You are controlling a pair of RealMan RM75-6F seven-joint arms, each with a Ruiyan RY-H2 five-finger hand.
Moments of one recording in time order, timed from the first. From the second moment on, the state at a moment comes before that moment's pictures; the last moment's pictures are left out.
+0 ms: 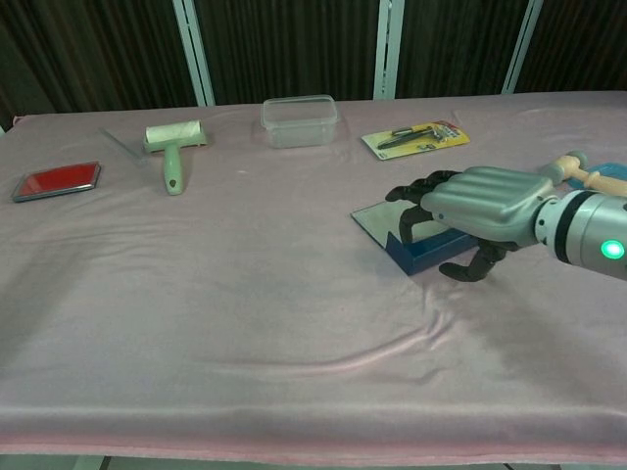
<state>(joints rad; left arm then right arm) -0.09 -1.17 0.03 -1.55 1.65 1.53 0.11 0.74 -1.50 0.01 -1.55 -1.14 0.94 -0.66</state>
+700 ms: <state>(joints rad) -0.10 -1.19 0.03 -1.56 1.65 1.50 0.16 0.60 -1.32 -0.13 -1.58 -1.34 1.04 -0.57</state>
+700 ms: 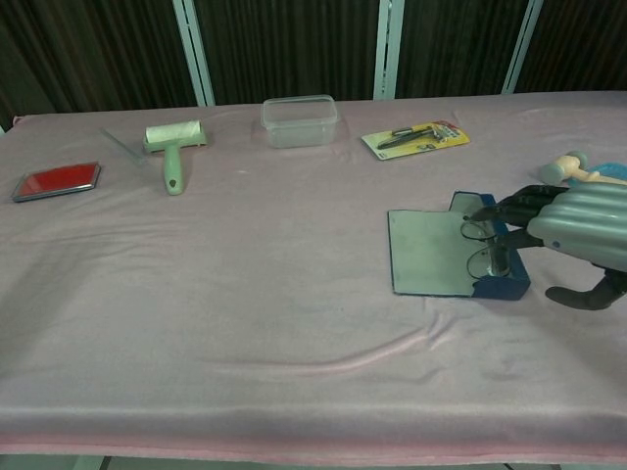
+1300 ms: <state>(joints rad) -0.11 -1.20 0.02 -1.57 1.62 1.47 0.20 0.63 -1.38 -0.01 -1.35 -1.23 0.93 -0.49</state>
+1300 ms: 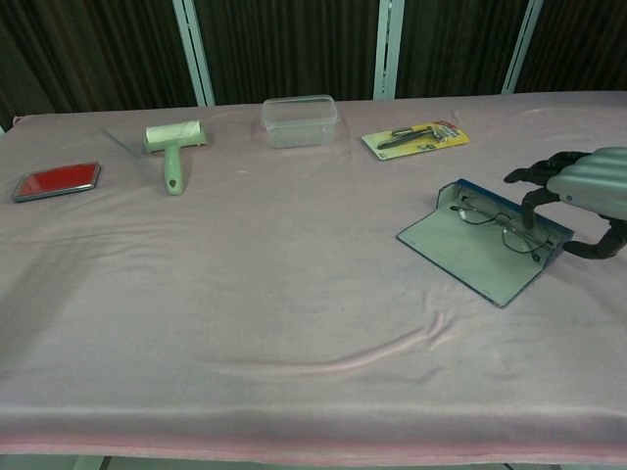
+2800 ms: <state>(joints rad) -0.13 -1.19 0.03 -1.57 1.61 1.44 0.17 0.85 -1.48 0.24 -1.22 -0.49 0.68 -0.54</state>
